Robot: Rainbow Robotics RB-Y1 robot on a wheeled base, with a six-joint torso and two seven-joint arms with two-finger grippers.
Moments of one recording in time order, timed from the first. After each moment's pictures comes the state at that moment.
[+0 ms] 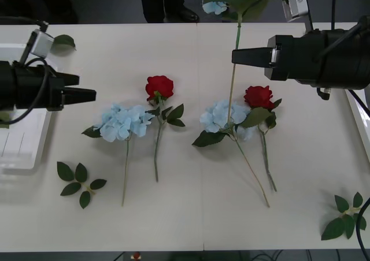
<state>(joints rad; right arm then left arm) -0.48 -0.47 -0.13 -1.71 -1.78 1.37 1.90 -0.31 0.60 0.26 -1.71 1.48 1.41 -2.17</state>
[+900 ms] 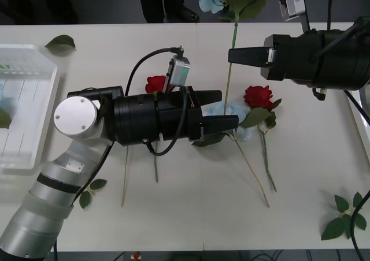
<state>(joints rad) -0.48 -0.44 -0.13 -1.72 -1.78 1.37 1.90 -0.31 0.21 -0.24 -1.71 1.69 1.04 -2.43</state>
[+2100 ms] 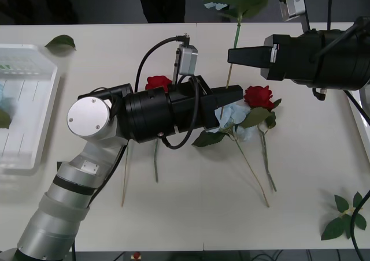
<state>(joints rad) -0.48 -0.44 -0.13 -1.72 -1.78 1.37 1.90 -0.31 0.13 -0.24 -1.71 1.67 0.95 -2.43</state>
